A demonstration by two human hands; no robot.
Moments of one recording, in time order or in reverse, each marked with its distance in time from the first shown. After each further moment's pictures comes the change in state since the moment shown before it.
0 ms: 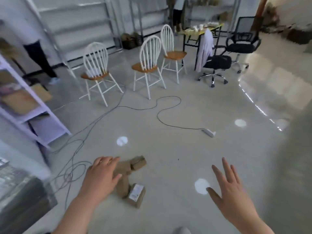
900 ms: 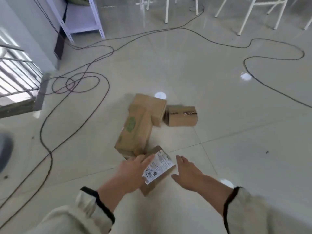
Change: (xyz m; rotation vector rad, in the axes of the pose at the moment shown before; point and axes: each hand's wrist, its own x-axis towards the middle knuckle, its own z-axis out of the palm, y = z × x) left_hand 0.197 -0.118 0.767 -0.101 -0.402 -0.267; right_hand 0.416 -0.148 0.732 -0.130 -0.694 -0.439
